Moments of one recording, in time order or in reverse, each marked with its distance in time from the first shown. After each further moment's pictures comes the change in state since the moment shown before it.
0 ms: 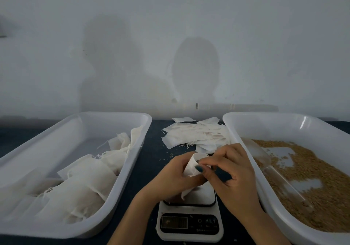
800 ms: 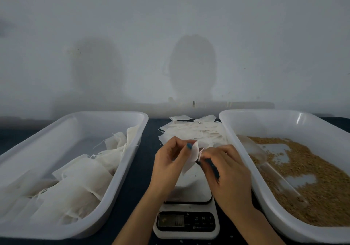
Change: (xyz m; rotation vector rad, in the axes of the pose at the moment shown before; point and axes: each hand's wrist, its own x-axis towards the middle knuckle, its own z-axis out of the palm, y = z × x) left_hand 0.010 -0.003 0.014 -0.172 0.460 0.076; right_hand -0.010 0.008 0.007 -0.261 0.013 -0.038
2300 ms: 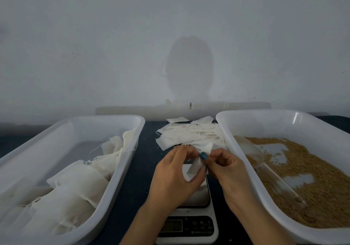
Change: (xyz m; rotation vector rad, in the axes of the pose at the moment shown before) left_hand -0.012 -0.006 0.008 0.619 0.014 0.424; right_hand 0.008 0.010 0.009 1.090 -0.056 0.927
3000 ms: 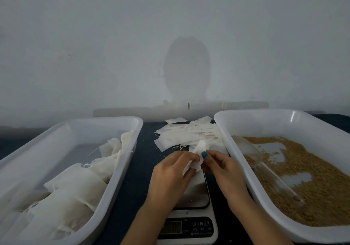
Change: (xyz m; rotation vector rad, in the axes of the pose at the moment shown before) left_hand 0.000 -0.015 0.007 0.148 0.022 0.120; right_hand 0.007 0.011 -0.006 -0.187 0.012 0.010
